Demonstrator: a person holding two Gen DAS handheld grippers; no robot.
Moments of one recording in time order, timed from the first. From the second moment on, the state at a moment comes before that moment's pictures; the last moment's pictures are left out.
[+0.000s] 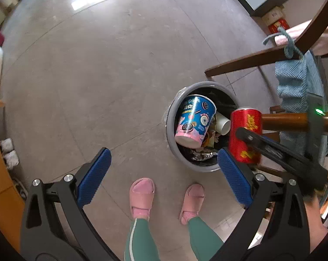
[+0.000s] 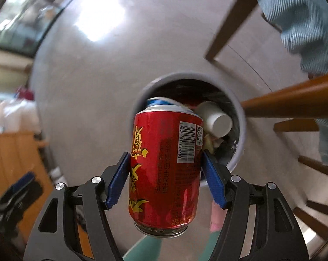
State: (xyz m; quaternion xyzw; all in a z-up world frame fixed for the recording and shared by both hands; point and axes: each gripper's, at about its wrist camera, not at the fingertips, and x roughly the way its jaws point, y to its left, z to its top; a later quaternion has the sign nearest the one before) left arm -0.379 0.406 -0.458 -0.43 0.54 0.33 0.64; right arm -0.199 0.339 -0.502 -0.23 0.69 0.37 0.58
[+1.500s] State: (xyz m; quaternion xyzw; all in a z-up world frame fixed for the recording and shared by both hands) left arm -0.007 0.110 0.038 -0.10 0.44 0.04 0.89; right arm 0.056 -0.108 0.045 0.02 0.47 0.29 0.83
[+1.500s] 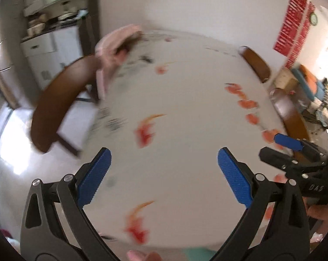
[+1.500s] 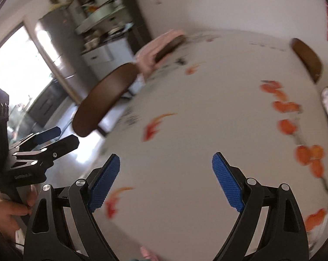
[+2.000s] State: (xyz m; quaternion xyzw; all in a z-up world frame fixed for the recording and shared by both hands) left arm 0.089 -0.014 0.023 -0.06 0.43 -0.02 0.90; right arm 0.118 -0.234 0.033 0.06 0.46 0.19 0.86
